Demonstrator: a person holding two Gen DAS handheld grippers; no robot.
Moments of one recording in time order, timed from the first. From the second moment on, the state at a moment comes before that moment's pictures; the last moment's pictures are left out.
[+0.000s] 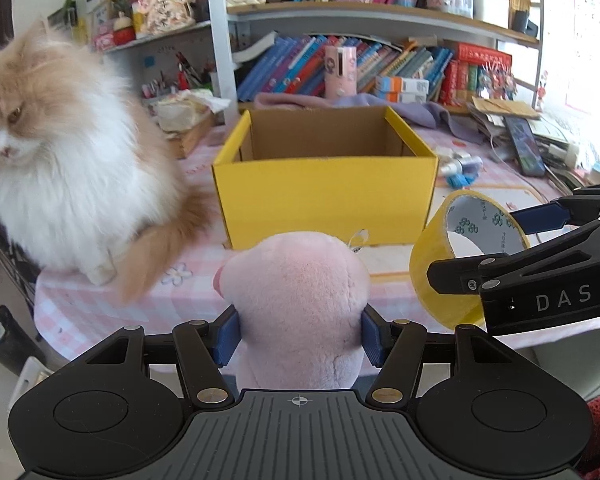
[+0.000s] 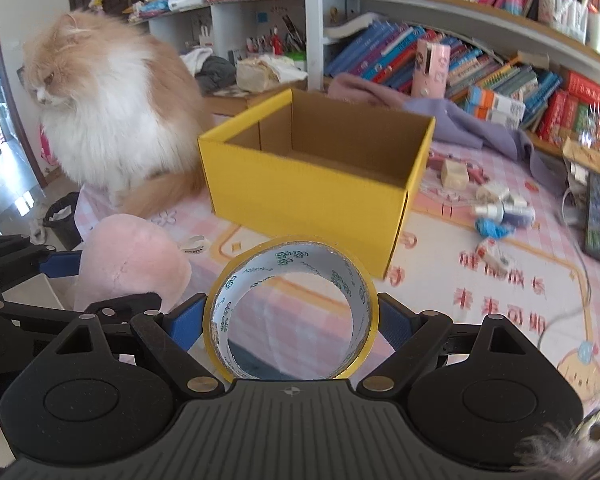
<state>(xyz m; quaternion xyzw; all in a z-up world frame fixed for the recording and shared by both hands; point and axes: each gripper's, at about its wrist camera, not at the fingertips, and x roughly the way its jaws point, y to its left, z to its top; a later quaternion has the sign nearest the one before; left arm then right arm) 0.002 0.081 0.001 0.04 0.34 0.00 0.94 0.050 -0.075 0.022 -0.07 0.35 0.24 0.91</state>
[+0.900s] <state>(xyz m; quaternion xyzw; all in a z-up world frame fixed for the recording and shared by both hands) 0.209 0.089 0.050 0.07 0.30 -0.02 0.95 0.252 -0.045 0.039 -0.27 0.23 0.32 0.88</state>
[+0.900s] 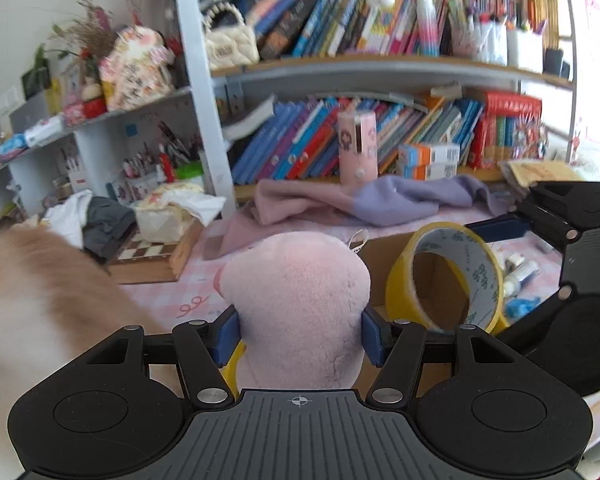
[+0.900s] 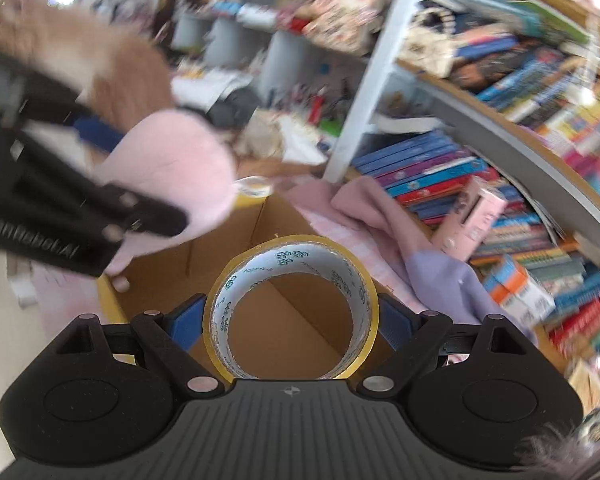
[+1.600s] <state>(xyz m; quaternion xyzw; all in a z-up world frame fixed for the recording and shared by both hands) 0.354 0.077 -0.028 0.12 0.48 -0.04 0.87 0.360 0.000 -0.031 -0.43 0.35 0.42 0.72</state>
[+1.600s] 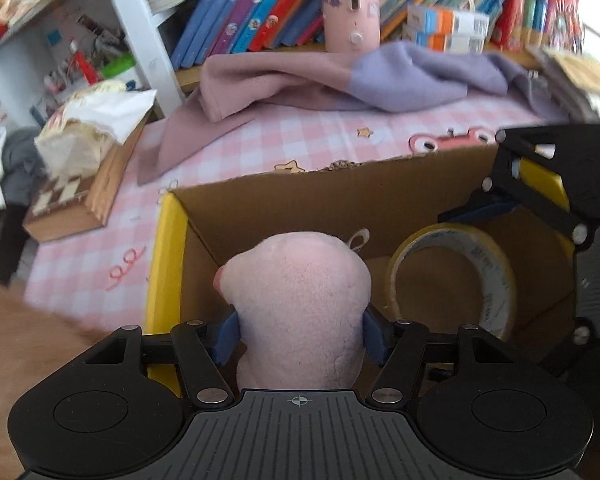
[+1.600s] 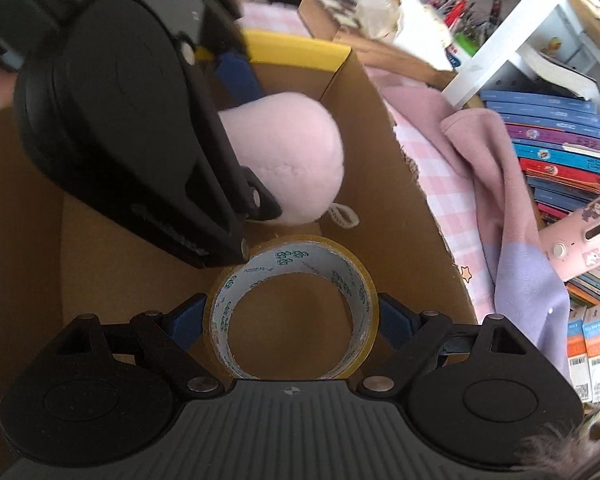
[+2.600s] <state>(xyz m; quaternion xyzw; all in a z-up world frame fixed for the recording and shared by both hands) 0.302 0.058 0.030 0.16 0.37 -0.03 0.91 0.316 -0.031 0.030 -0.35 0.28 0.40 0.80</state>
